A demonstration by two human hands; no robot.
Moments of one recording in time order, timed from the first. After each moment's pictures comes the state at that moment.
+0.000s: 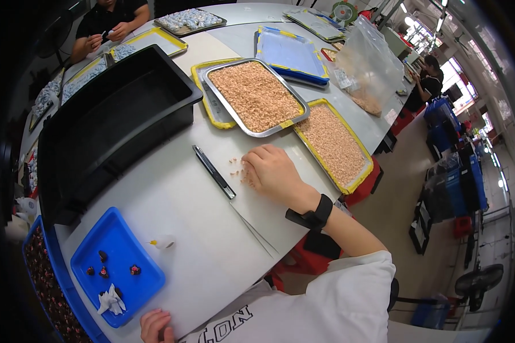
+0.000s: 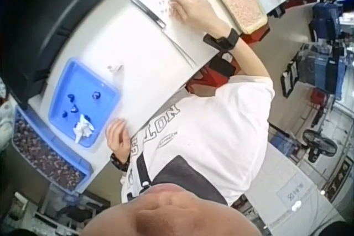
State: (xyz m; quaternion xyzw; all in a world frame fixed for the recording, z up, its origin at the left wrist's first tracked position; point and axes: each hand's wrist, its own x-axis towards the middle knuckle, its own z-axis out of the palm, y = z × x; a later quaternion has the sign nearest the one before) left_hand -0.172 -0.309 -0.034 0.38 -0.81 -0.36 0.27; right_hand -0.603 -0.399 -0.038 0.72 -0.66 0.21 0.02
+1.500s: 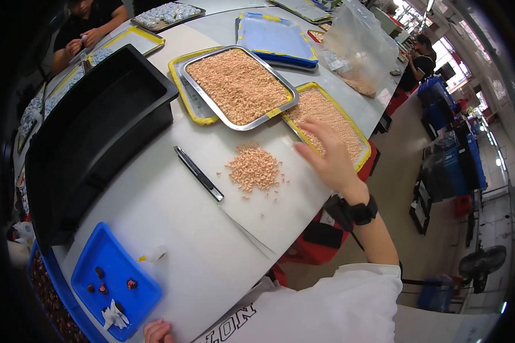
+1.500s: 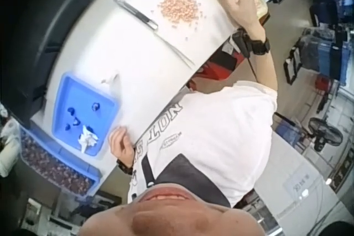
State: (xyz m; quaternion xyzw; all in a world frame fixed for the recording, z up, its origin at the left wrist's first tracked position) left_hand -0.176 -0.311 -0.037 0.41 -0.79 -0.36 0.27; right_hand -0.678 -0.338 -0.003 0.57 -0.76 0.31 -0.03
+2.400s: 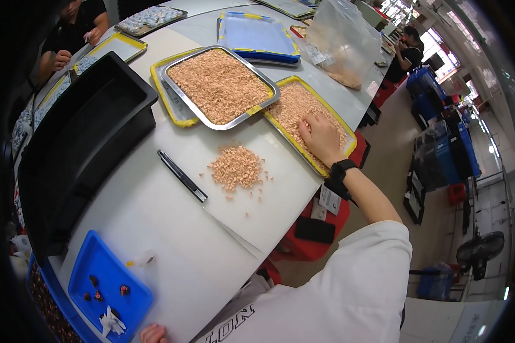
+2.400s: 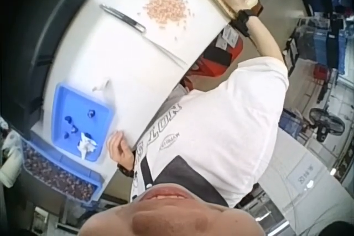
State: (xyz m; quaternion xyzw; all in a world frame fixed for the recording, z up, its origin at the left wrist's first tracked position) left_hand -0.177 -0.304 -0.041 0.43 -0.79 -0.35 0.28; right_hand -0.780 -0.339 -0.076 0.52 -0.82 0.18 0.16
